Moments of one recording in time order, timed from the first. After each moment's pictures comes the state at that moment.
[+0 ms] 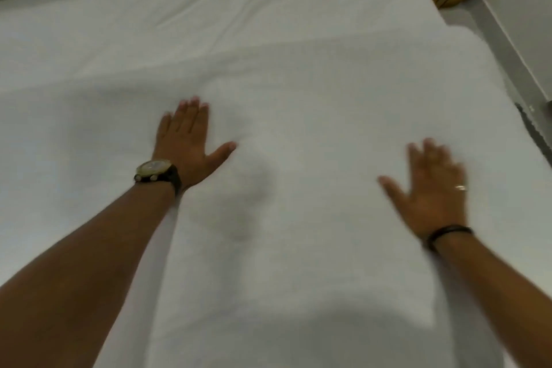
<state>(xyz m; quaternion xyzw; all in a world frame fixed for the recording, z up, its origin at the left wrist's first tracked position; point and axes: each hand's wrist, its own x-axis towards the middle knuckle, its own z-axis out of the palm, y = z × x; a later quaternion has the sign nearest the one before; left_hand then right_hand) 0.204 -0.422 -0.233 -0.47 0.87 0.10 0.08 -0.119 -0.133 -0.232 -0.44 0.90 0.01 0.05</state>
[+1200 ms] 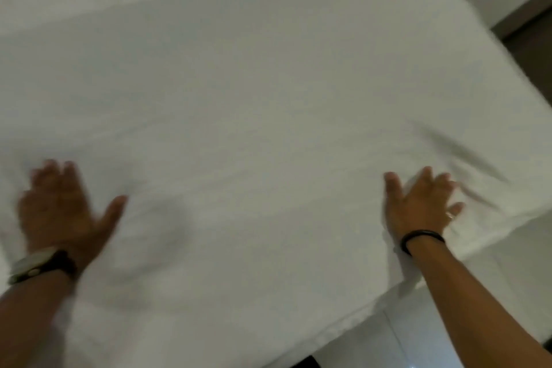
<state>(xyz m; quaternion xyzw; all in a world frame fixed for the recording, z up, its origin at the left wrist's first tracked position) 0.608 -0.362 -0.270 -0.54 0.83 0.12 0.05 0.197 -0.024 -0.196 -0.10 0.99 -0.03 0.12</state>
